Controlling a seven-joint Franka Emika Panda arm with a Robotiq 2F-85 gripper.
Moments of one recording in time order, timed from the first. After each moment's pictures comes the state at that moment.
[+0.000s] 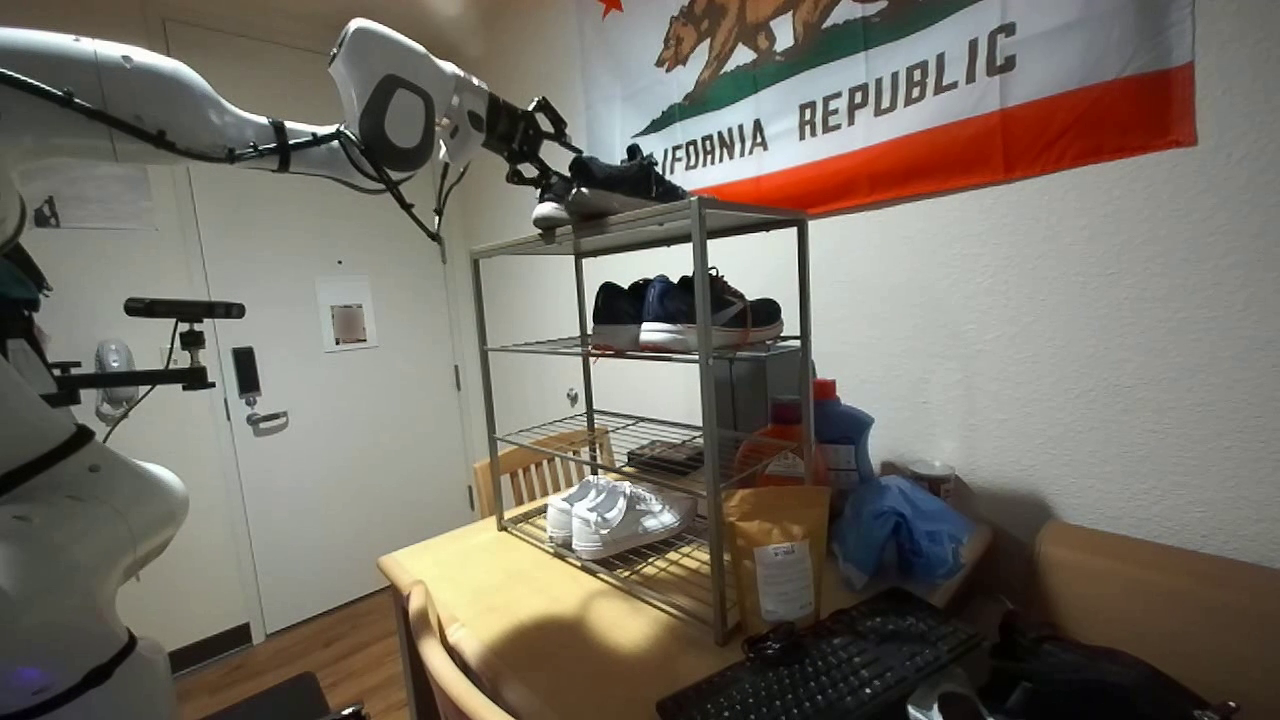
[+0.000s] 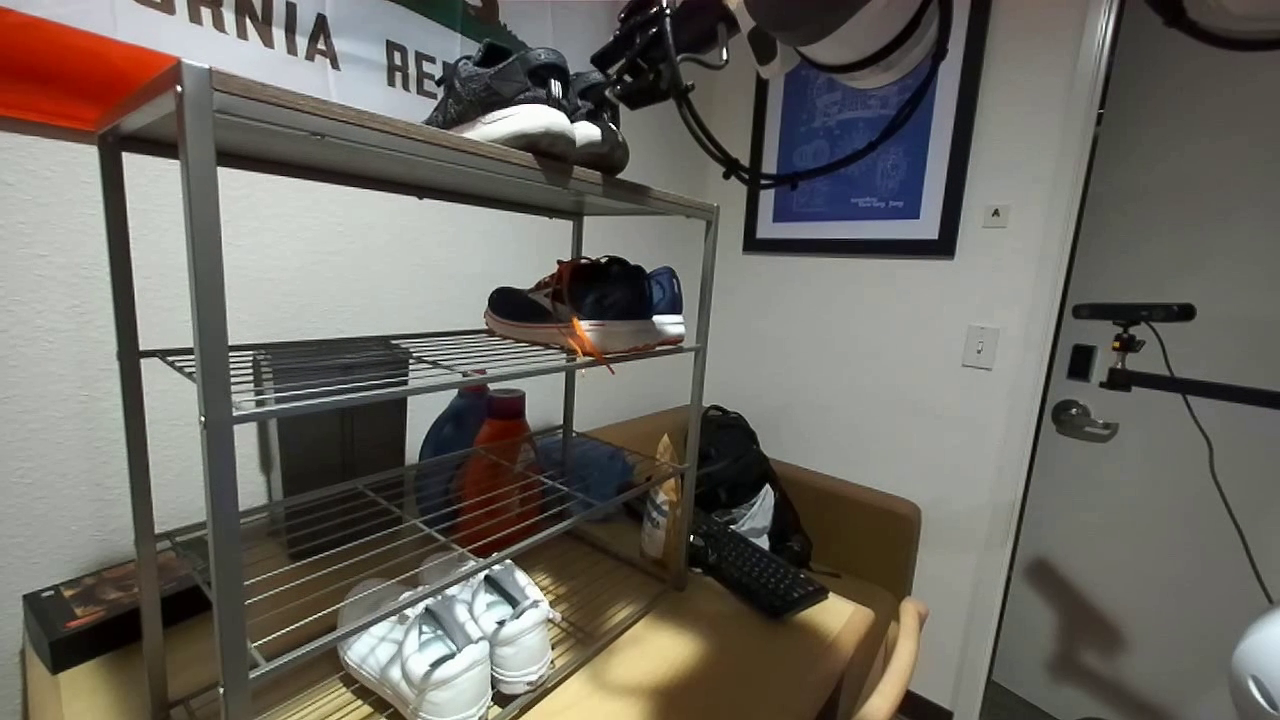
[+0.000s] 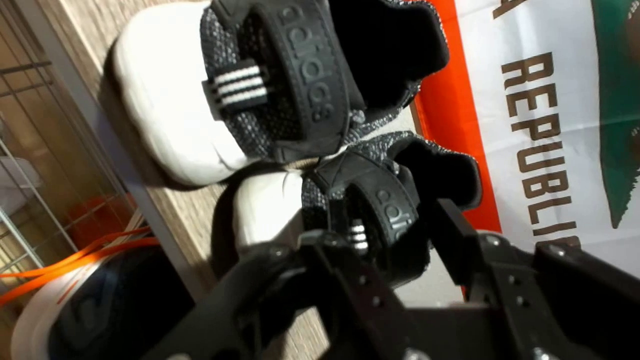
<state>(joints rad) -0.47 -0.44 0.48 -1.95 0.20 2.83 1.87</state>
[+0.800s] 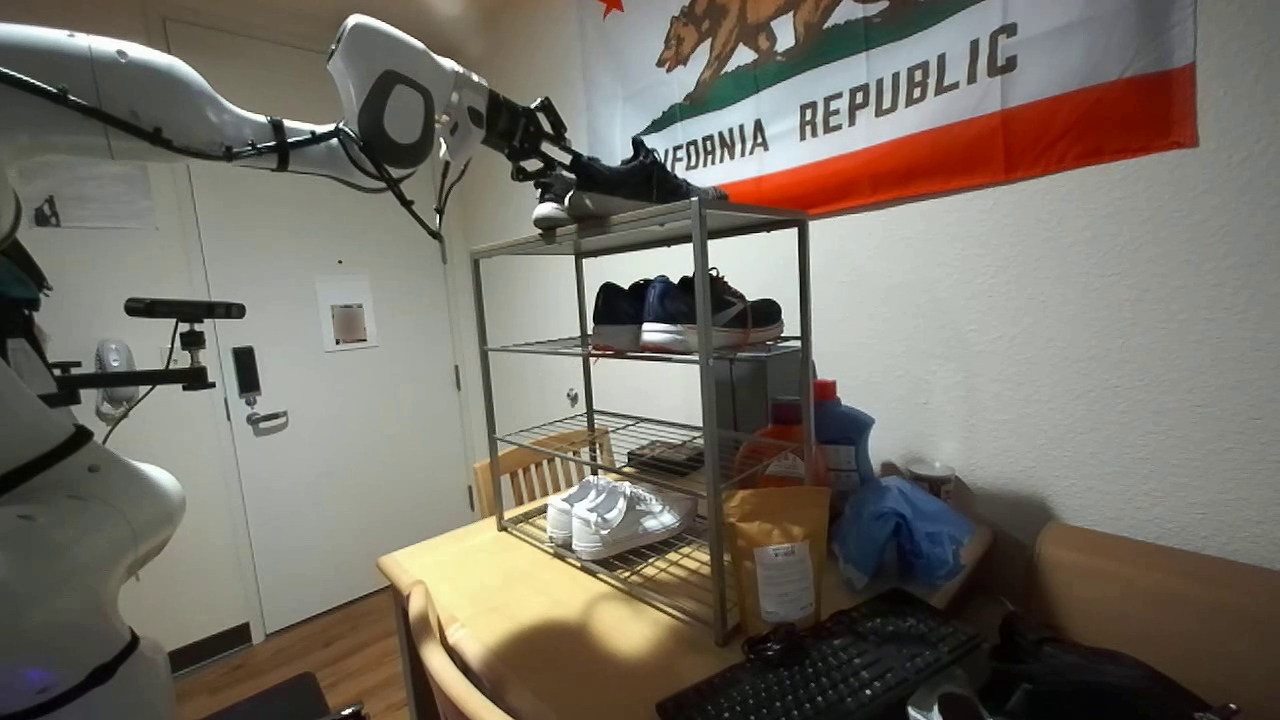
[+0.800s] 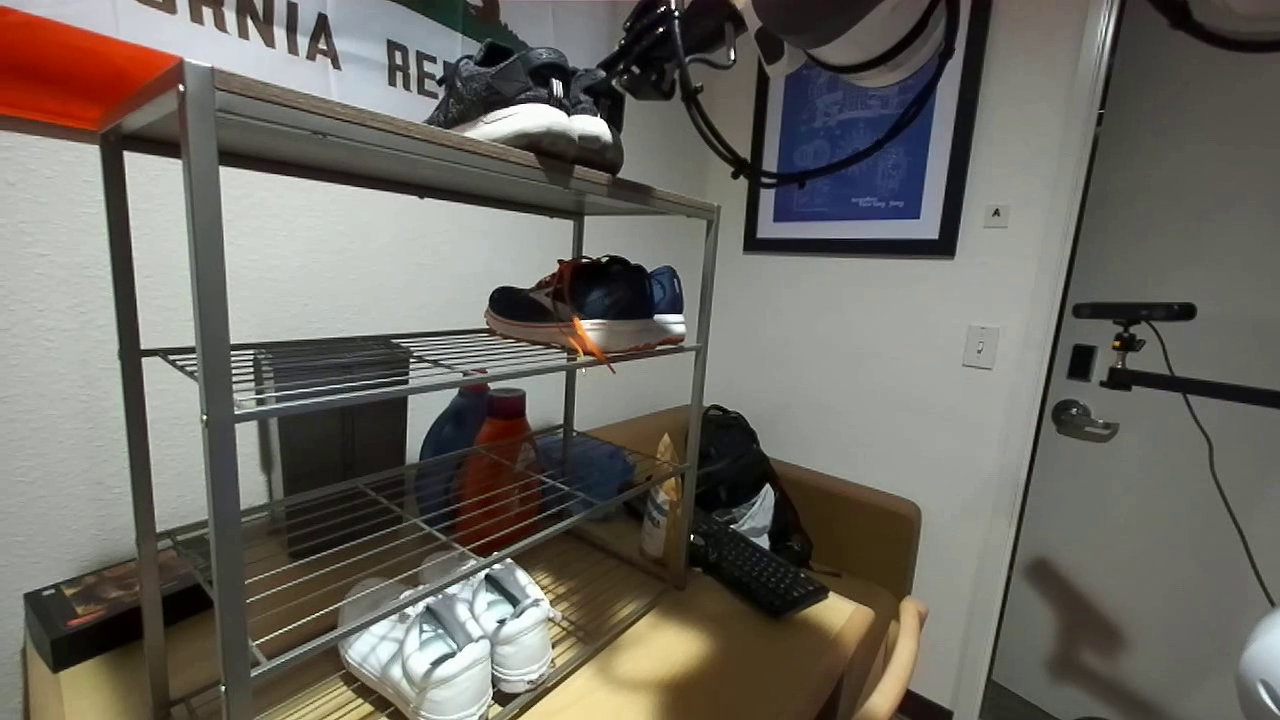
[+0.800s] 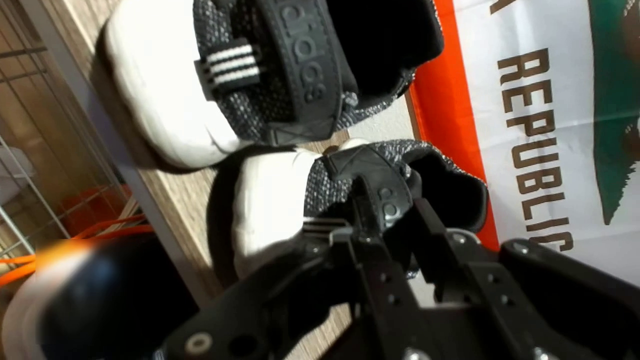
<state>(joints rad) -0.43 -0.44 0.44 -1.96 0.16 2.83 1.87</state>
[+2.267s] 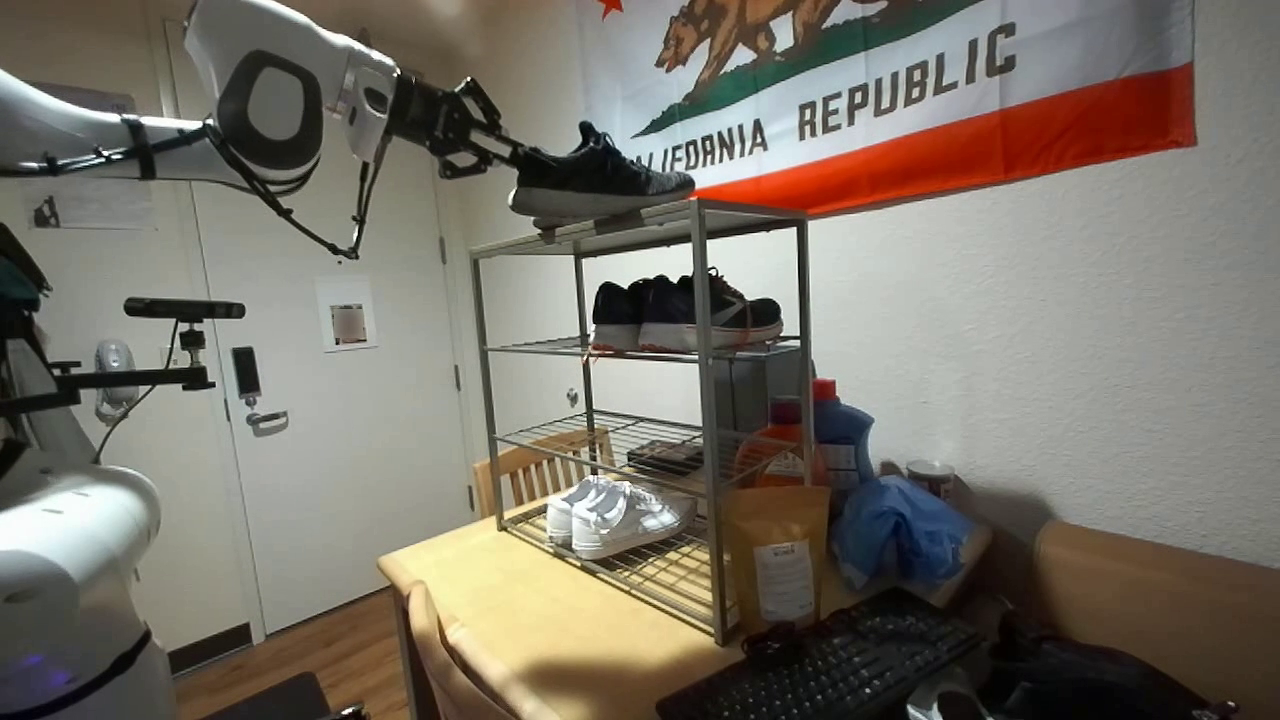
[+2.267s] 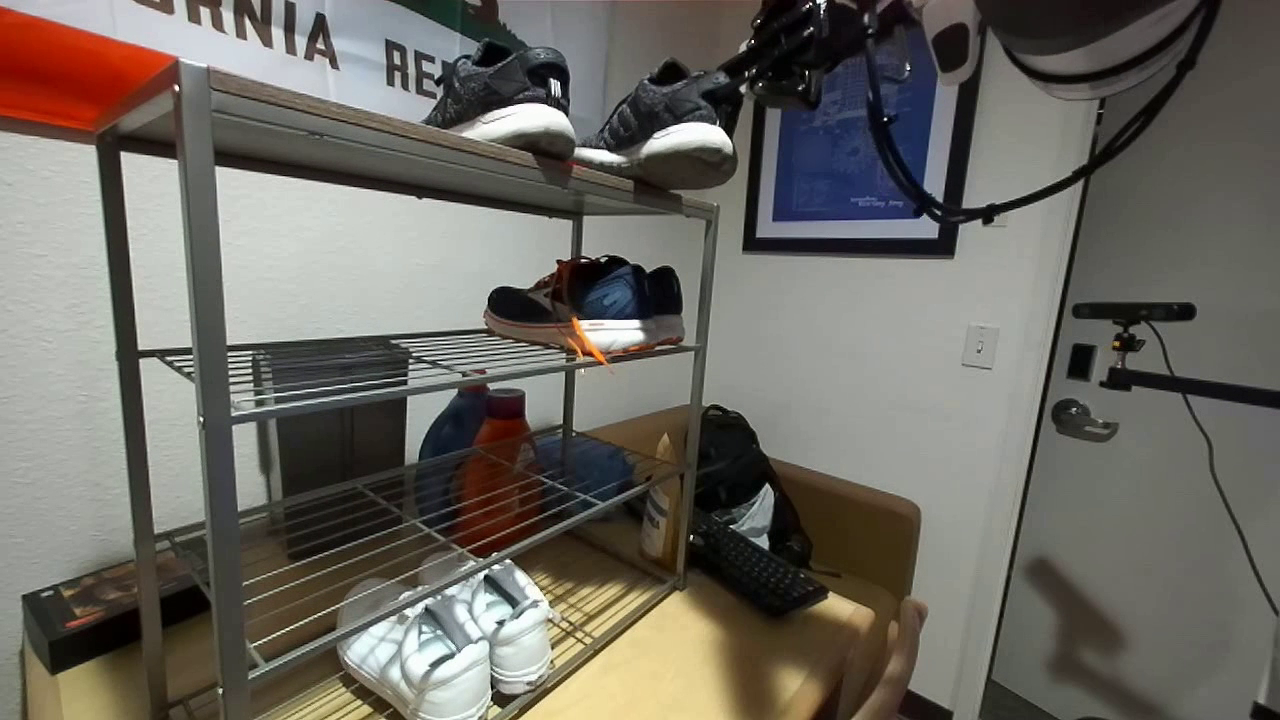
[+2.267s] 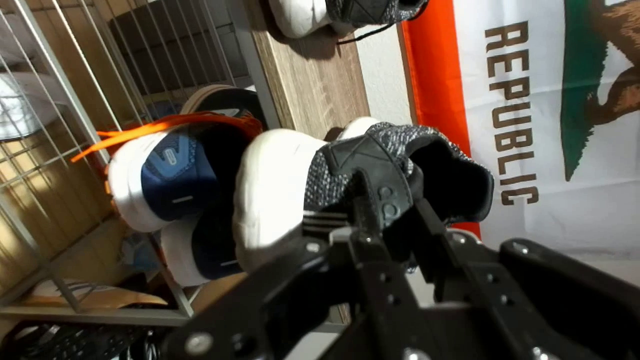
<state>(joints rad) -0.22 -0.84 0.20 -2.32 0.14 2.79 1.78</state>
